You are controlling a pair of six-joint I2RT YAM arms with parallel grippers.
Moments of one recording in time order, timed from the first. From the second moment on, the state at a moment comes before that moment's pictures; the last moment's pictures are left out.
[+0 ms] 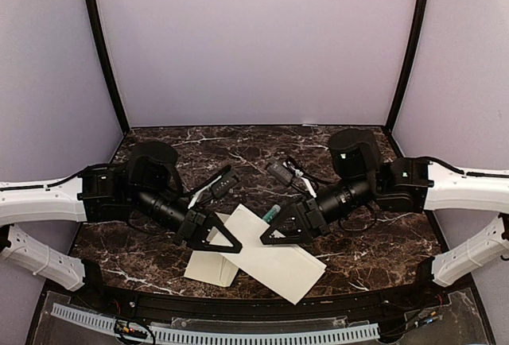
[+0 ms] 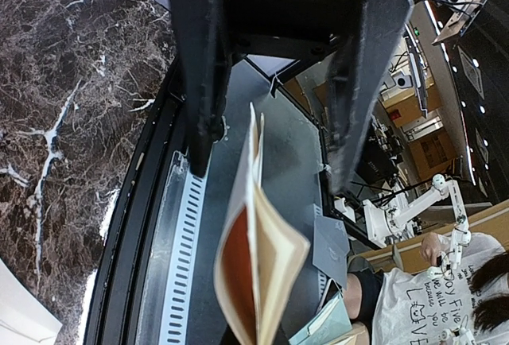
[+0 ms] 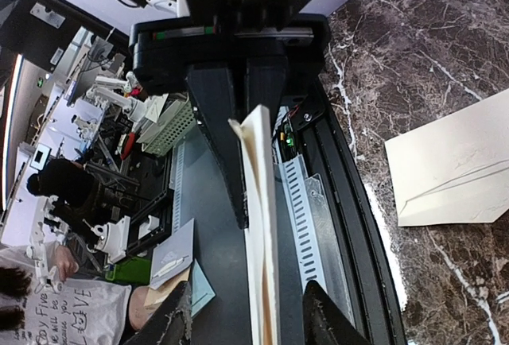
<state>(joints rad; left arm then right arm) -1.08 1.17 0.89 -0.22 0.76 -0.54 1.13 1.24 1.01 -0.24 -0.69 0.52</state>
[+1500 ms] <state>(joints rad) -0.79 1.02 0.42 -0.12 0.23 -0.87 1.16 1.51 0.80 0.15 -0.13 1.25</state>
